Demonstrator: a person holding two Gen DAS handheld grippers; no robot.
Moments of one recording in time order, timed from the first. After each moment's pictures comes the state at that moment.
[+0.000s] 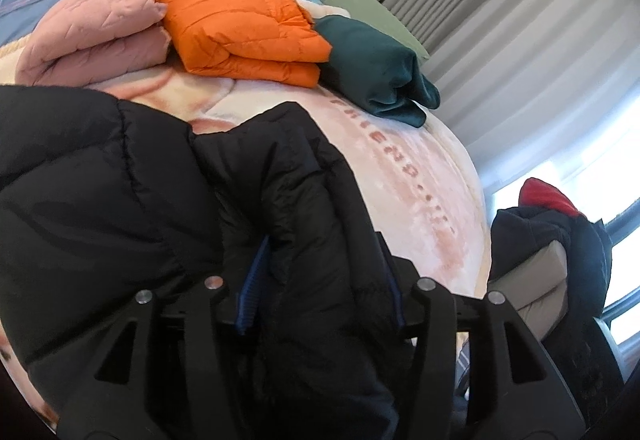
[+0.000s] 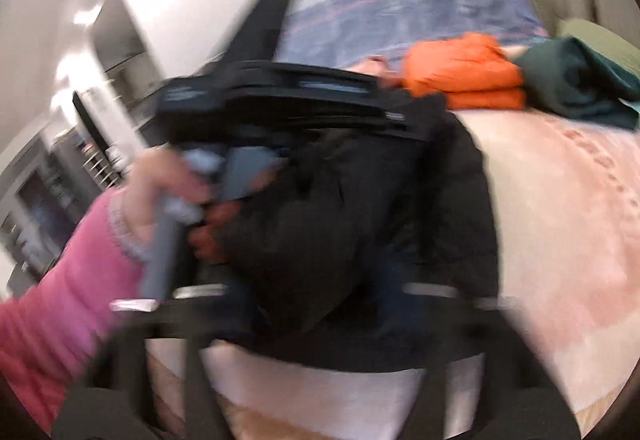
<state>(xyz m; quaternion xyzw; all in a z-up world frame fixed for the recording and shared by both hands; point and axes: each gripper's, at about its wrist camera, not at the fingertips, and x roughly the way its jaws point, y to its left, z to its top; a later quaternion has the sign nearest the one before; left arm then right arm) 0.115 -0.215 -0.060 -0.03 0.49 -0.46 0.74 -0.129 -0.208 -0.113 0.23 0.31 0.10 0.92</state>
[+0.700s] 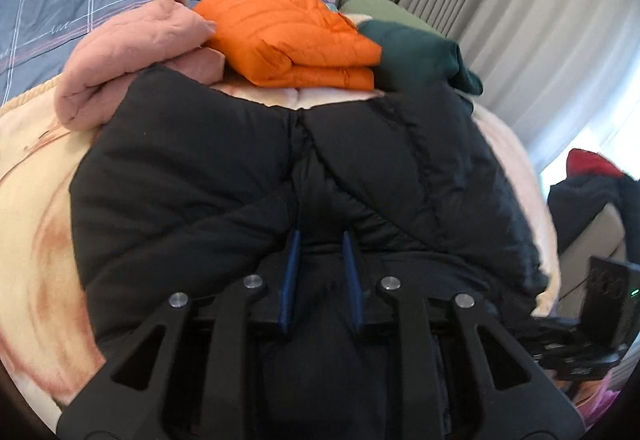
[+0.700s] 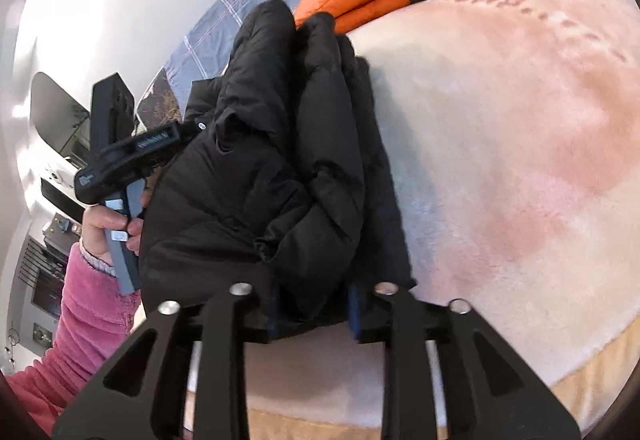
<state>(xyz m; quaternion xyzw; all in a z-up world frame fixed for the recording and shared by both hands) 0.139 -0.183 -0.097 0.06 0.44 -0.43 0.79 -0.146 -0.269 -0.169 0.33 0.35 0.03 0.88</state>
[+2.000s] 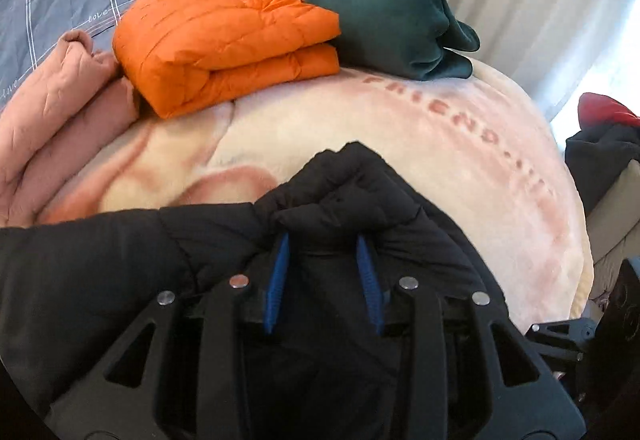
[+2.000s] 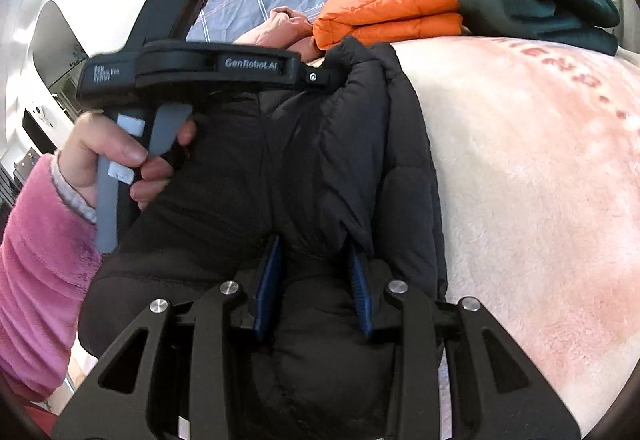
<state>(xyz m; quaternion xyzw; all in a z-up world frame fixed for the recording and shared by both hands) 0.157 -0.279 -0.114 0.16 0.43 -0.46 0.76 -0.075 -0.245 -0.181 0.21 0.37 0.04 0.91</state>
